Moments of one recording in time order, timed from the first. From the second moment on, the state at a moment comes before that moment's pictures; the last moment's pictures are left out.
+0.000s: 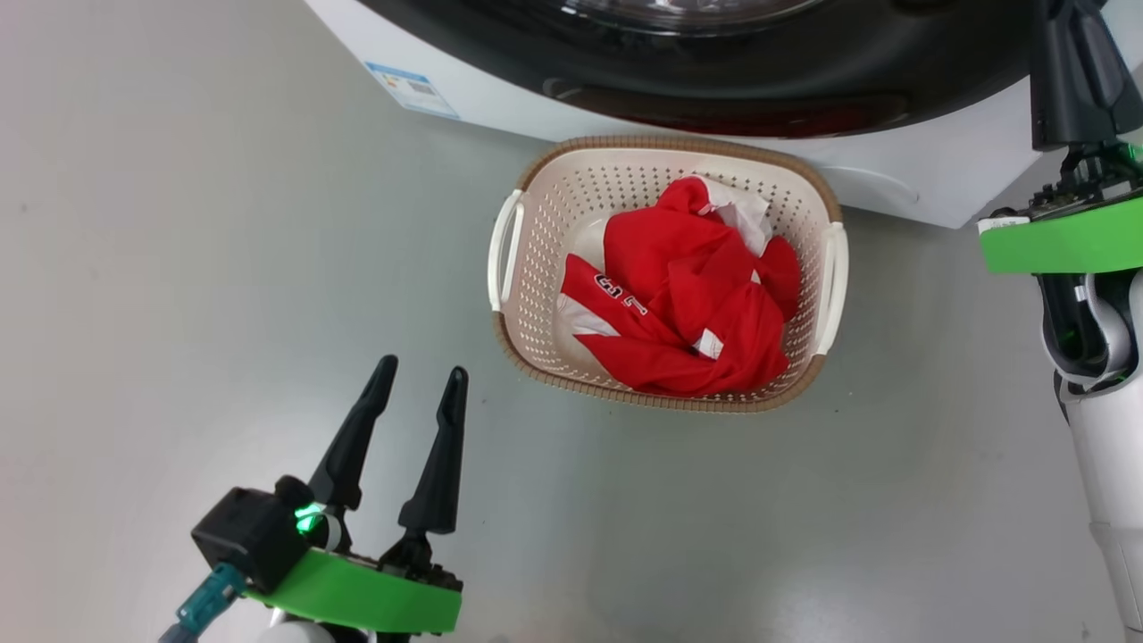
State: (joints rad) left arm -0.19 0.04 -0.21 0.08 -0.40 -0.13 -0.25; right arm -0.66 -0.22 0.03 0.21 0.43 0.14 -0.26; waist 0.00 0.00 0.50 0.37
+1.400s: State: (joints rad) left arm -0.14 0.04 -0.08 0.15 -0.32 -0.13 -0.25; right arm -0.23 -0.15 0.05 0.22 0.44 0.13 -0.26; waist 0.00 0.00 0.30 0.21
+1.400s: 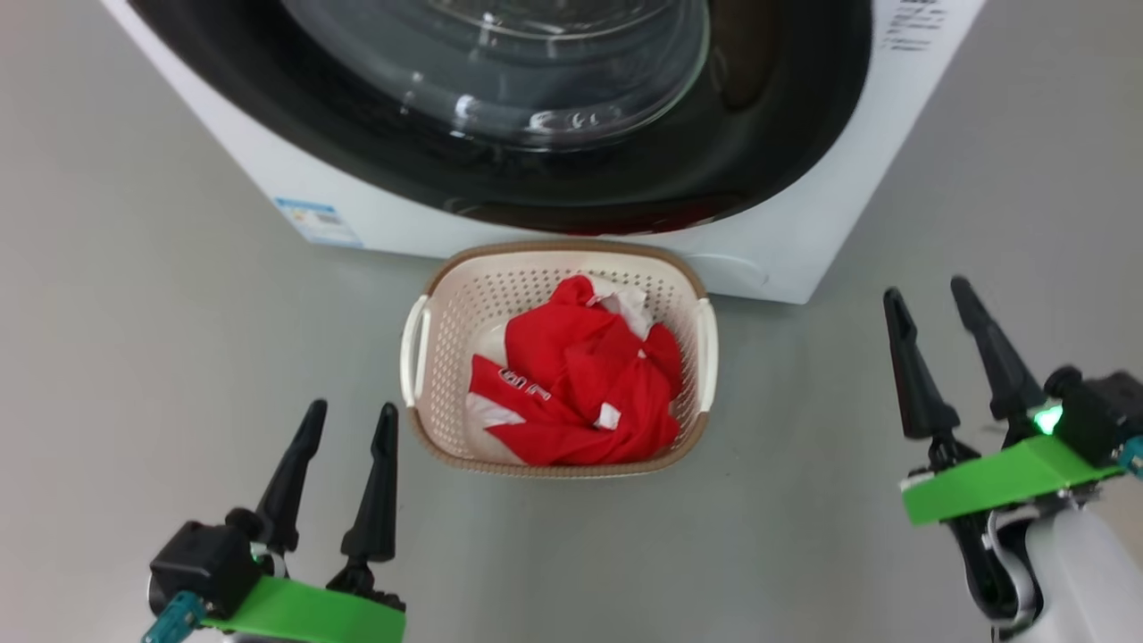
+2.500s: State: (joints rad) left arm 0.02 0.04 0.01 0.16 -0.27 -0.13 -0.25; right arm 0.10 -0.07 -0.09 0.20 0.43 0.13 -0.26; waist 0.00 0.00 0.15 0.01
